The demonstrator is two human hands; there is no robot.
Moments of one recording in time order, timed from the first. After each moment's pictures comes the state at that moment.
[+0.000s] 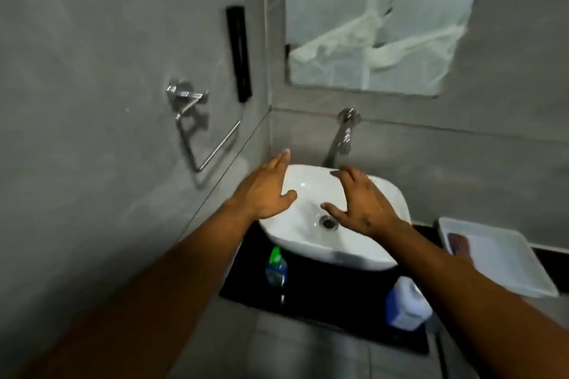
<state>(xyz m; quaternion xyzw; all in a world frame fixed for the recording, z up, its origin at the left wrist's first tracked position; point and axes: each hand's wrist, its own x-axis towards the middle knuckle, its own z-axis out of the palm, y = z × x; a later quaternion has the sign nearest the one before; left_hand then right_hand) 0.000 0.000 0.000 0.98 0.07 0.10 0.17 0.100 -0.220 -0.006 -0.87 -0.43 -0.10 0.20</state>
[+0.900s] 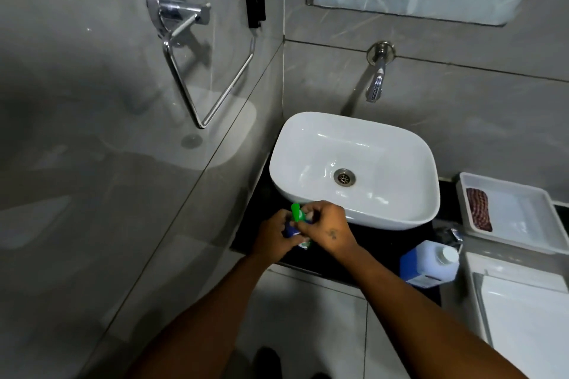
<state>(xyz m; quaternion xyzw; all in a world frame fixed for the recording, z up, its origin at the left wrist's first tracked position) -0.056 -0.028 -0.207 0.81 0.23 0.06 0.53 0.035 -0.153 -0.157 -0.85 -0.25 0.19 0.43</state>
